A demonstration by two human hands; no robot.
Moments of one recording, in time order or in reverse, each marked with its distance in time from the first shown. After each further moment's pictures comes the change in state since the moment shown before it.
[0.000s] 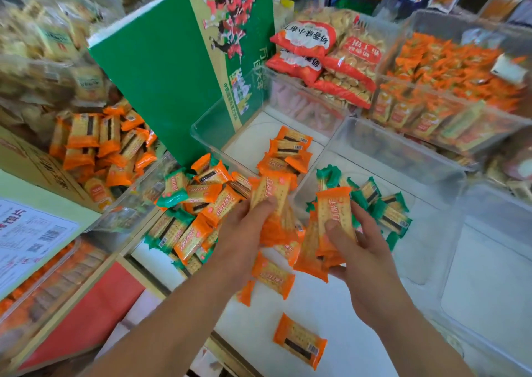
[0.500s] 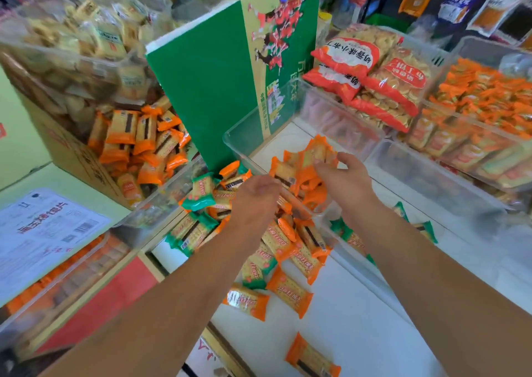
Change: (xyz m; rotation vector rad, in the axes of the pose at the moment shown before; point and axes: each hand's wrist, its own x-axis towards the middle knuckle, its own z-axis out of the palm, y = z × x) left_hand 0.074 0.041 -0.026 0.088 0.208 0.136; right_hand 0.123 -0.064 0.109 -0.504 0.041 -0.092
